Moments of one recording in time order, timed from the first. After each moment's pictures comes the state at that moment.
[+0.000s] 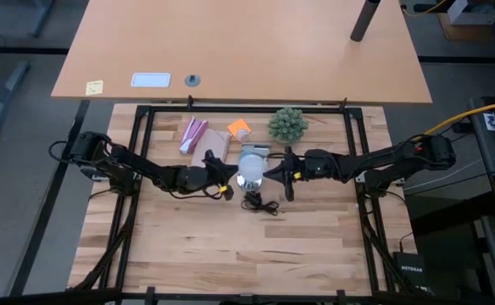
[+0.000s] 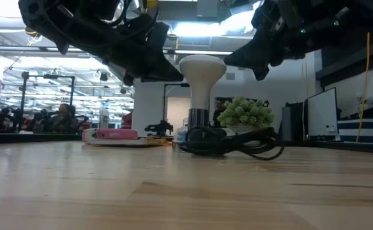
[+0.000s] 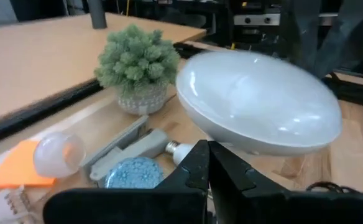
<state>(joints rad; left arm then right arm) -0.12 1.58 0.61 0.69 -0.61 -0.24 -0.02 1.31 0.53 0.52 -0.04 0.16</state>
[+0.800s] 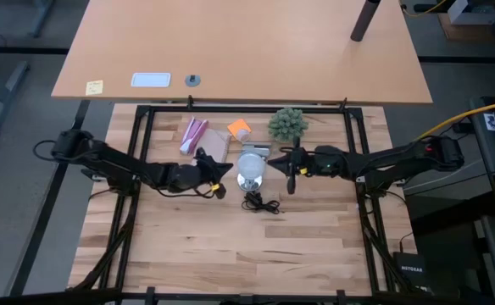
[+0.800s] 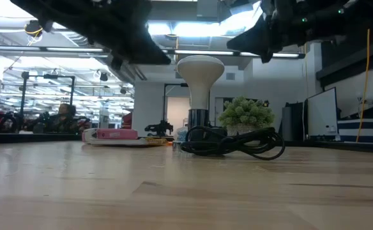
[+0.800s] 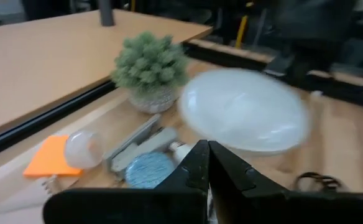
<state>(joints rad) -0.17 1.39 0.61 0.45 -0.66 -0.28 -0.02 1.20 0.53 0.52 0.12 0.05</state>
